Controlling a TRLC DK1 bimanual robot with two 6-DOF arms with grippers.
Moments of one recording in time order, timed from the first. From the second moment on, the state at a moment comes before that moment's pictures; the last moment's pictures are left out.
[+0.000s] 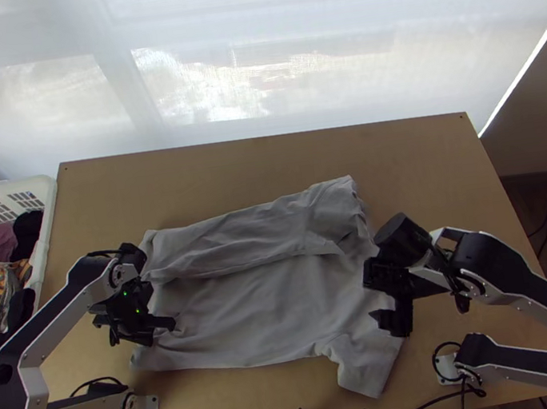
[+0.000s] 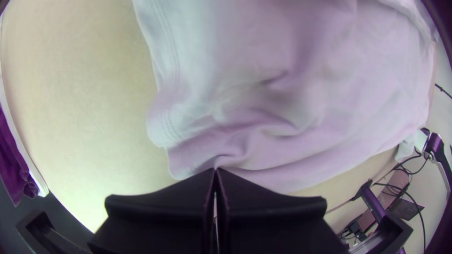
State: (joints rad) left arm -0.17 1.37 0.81 -1.24 0.08 0.00; right arm 0.87 1.09 1.12 -1.19 -0.10 -0.46
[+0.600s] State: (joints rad) left arm -0.13 1.34 0.81 -1.23 0.08 0.00; right arm 1.21 1.05 0.93 -1.12 -0.10 -0.50
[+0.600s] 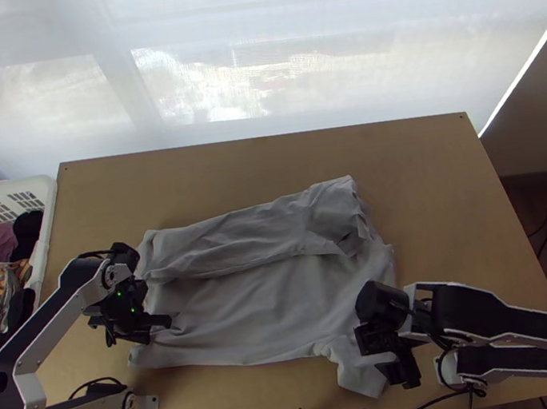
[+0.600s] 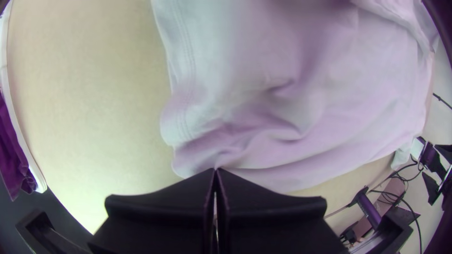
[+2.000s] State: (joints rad) left arm -0.08 1.35 0.85 -1.25 0.08 -0.01; right arm 1.26 1.16 0.73 -0.77 -0.08 -0.51
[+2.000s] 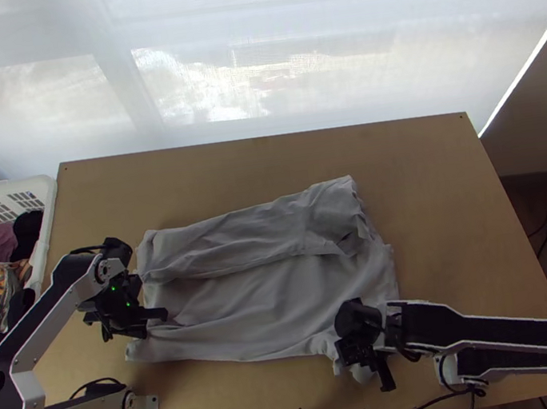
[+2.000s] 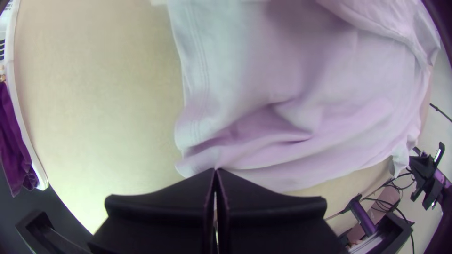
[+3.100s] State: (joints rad) left arm 0.01 1.25 1.14 -1.25 0.07 0.02; right arm 0.64 1.25 1.12 -0.77 -0.07 -0.65
